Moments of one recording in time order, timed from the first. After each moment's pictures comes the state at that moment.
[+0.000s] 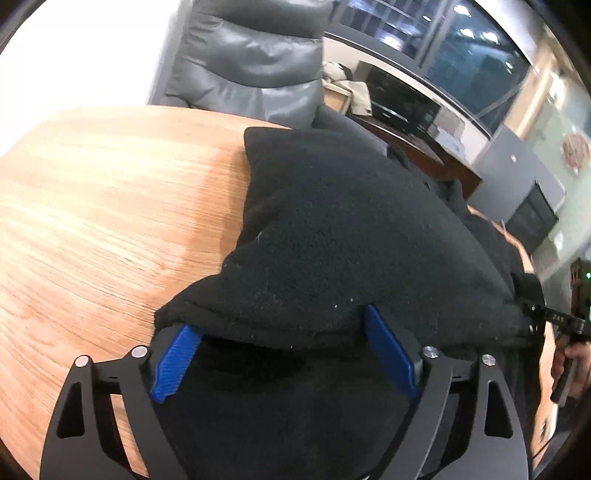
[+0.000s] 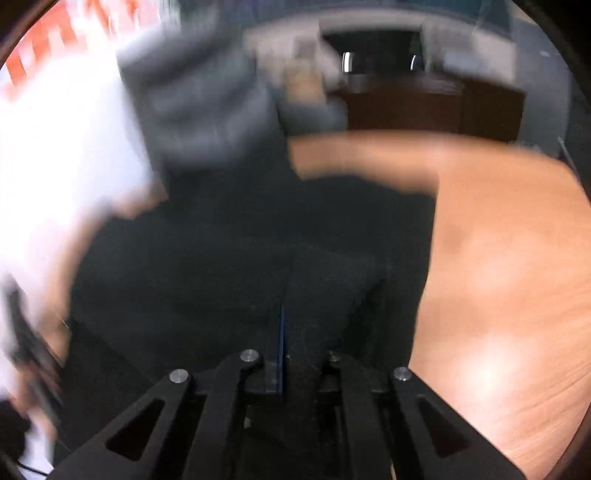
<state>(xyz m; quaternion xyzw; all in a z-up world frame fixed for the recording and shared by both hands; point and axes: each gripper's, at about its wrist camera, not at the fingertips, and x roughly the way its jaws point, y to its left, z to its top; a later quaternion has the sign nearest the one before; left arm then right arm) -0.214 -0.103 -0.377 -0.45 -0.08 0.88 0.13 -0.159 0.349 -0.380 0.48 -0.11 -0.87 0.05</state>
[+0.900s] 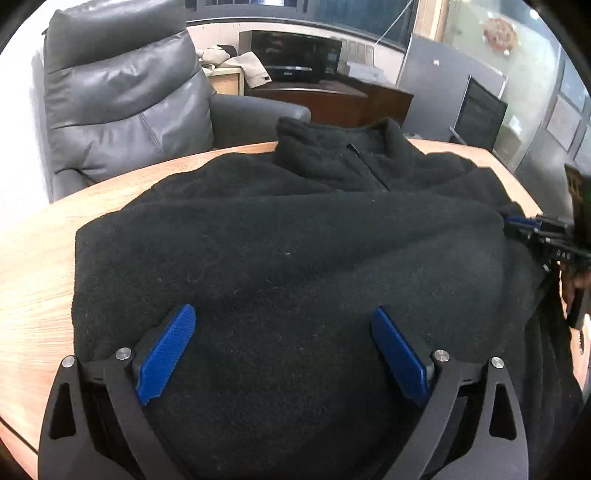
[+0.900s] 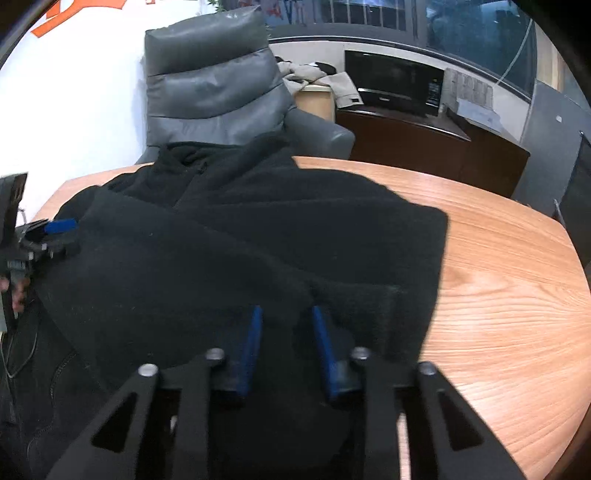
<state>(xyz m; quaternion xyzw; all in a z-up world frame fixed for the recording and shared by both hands) -0.288 -0.010 -0.381 -0.45 0.08 0.84 0.28 -0.164 0.343 -0.388 0.44 -0.02 -0.90 0.03</state>
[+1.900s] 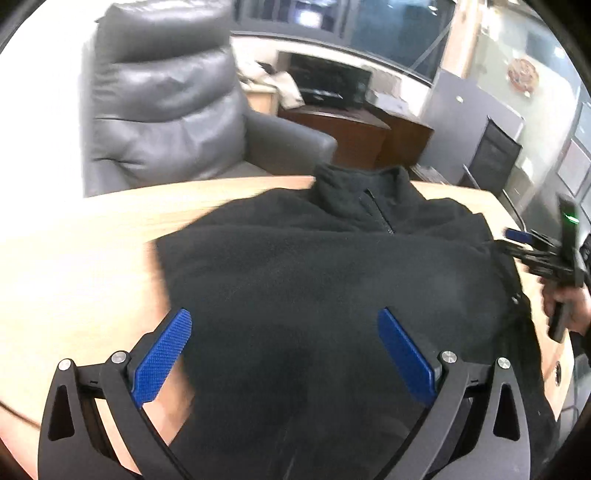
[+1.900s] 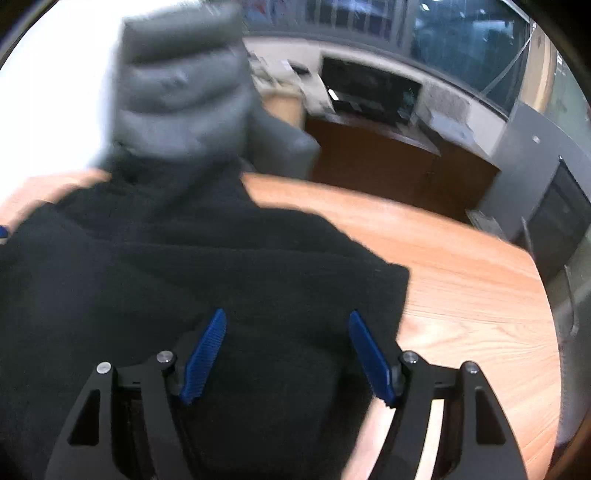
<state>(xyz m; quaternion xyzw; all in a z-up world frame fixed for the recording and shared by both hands) -0.244 -0.077 -0.315 -0.43 0.03 0.87 0.22 -0.179 0.355 -0.359 0.42 0.01 -0.91 0.00</state>
